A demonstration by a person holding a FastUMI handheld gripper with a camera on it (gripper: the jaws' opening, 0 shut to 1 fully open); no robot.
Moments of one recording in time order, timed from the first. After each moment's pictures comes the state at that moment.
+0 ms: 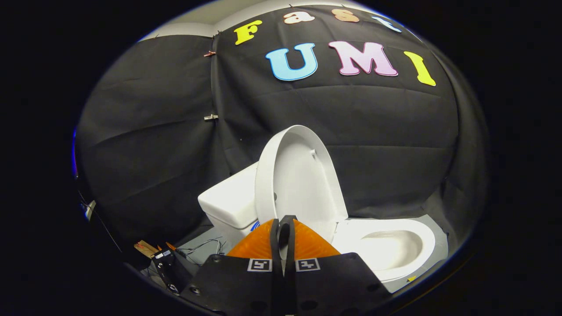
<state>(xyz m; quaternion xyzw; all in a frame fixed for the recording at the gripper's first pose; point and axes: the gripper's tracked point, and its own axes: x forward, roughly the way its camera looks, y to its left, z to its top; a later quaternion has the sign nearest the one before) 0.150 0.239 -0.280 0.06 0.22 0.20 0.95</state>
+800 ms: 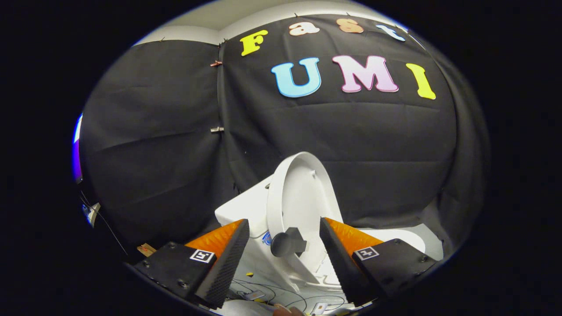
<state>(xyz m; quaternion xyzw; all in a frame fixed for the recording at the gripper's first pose) 0.124 0.218 -0.188 0.06 0.16 0.20 0.96</state>
